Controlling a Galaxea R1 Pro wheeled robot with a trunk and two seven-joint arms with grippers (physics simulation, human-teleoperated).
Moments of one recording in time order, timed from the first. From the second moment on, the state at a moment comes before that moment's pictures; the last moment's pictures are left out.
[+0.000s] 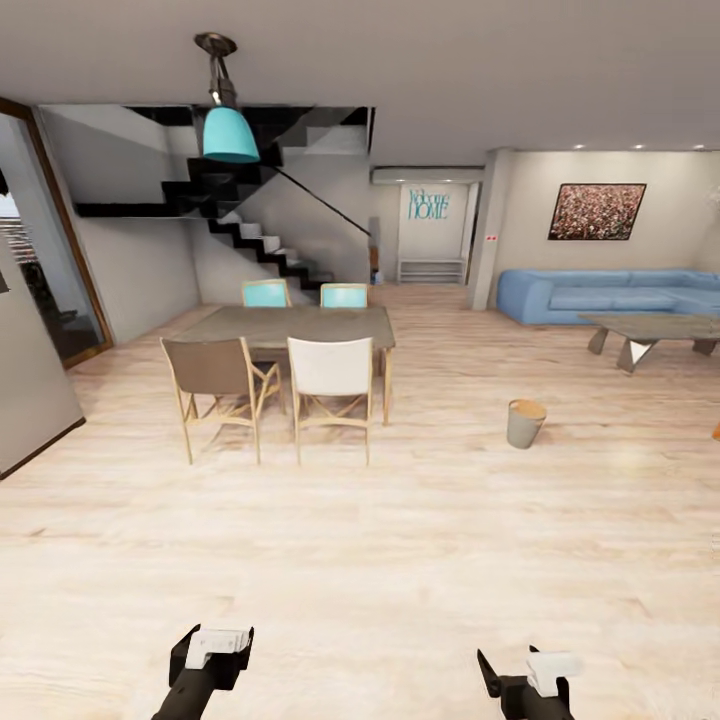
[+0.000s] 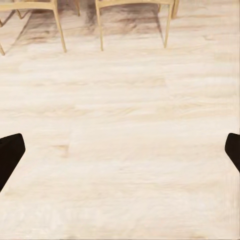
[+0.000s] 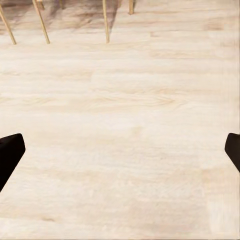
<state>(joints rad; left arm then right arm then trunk) -0.05 0.03 -0.01 -1.00 -0.02 -0.12 -0.01 0.01 -0.04 -0.13 -1.01 0.00 -0.15 0.24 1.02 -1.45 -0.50</state>
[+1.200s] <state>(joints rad) -0.05 0.03 -0.01 -1.00 -0.02 -0.12 -0.01 0.00 -0.04 -0.14 -1.01 -0.01 -0.15 0.23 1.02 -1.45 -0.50</state>
